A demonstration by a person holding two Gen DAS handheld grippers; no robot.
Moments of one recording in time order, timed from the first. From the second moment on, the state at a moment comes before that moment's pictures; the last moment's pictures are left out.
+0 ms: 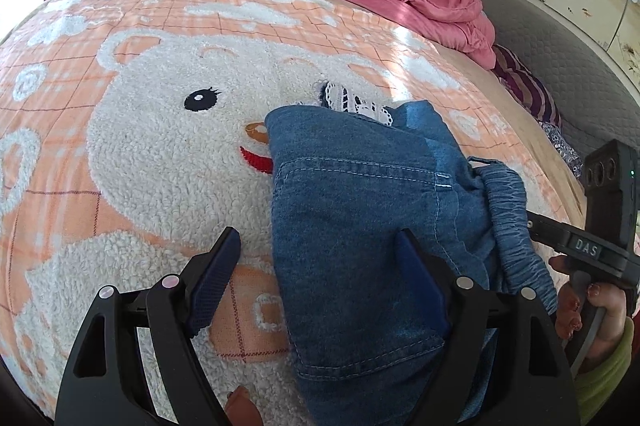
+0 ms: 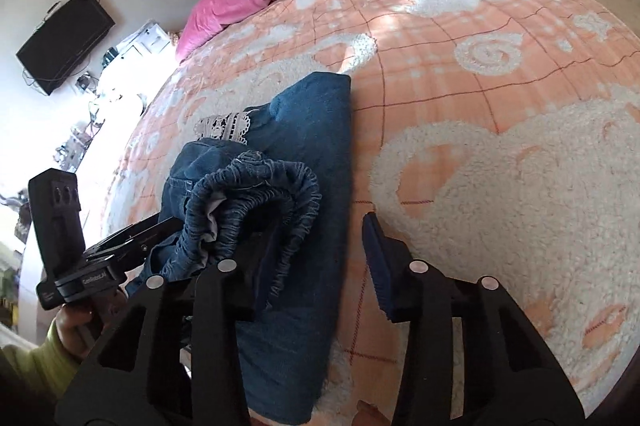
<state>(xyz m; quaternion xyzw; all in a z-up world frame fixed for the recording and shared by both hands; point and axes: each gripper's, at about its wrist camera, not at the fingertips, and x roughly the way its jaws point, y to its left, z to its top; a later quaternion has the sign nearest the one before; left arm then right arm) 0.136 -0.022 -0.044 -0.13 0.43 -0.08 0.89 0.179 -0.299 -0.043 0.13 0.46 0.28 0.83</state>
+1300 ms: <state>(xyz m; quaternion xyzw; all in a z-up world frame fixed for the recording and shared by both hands) 0.158 -0.001 0.017 -0.14 0.32 -0.06 0.93 0.189 -0.216 0.020 0.02 0.32 0.33 0.89</state>
